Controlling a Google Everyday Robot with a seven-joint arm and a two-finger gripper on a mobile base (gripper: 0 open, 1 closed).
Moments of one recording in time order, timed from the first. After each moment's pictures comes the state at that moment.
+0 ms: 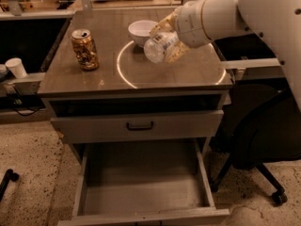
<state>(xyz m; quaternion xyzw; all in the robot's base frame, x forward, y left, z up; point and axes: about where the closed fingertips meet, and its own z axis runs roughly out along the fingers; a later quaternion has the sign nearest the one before) 0.628 -0.028 0.971 -0.82 0.25 -0.17 0.49</state>
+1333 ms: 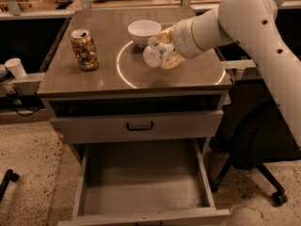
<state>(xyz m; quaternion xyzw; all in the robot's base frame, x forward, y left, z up) 0.665 -0.039 0.902 -0.84 0.30 -0.14 0.43</state>
